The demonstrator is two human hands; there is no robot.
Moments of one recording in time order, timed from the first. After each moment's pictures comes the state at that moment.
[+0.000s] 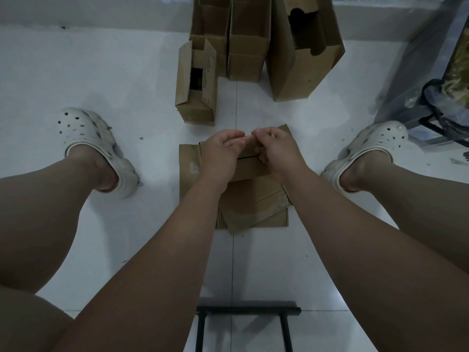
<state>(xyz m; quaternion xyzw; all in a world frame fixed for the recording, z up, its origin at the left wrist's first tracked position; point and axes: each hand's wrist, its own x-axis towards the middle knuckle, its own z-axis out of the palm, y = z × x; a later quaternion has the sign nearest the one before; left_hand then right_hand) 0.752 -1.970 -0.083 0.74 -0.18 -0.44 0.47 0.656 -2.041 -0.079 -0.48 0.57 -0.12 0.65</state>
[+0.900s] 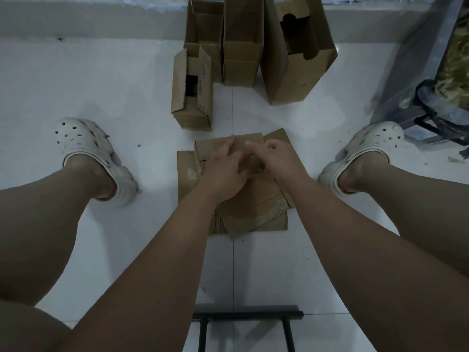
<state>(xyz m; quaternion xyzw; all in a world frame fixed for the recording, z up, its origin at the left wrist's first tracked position) 0.758 -1.961 -0.100 0.76 -0.51 -0.37 0.12 0.641 -2.043 -0.086 -0.58 0.58 -0.06 0.58</state>
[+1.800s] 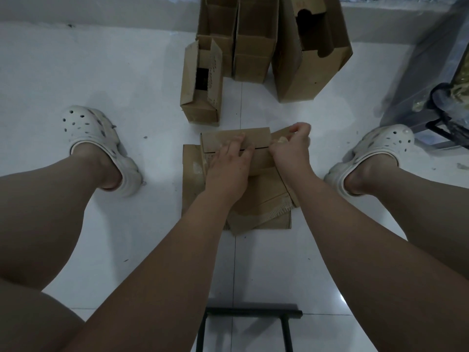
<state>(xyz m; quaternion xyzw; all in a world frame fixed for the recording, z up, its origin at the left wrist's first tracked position) 0.747 -1.952 -0.112 0.79 -0.58 -0.20 0.04 0.648 -2.049 -0.106 -0.55 0.64 -0.14 0.51</state>
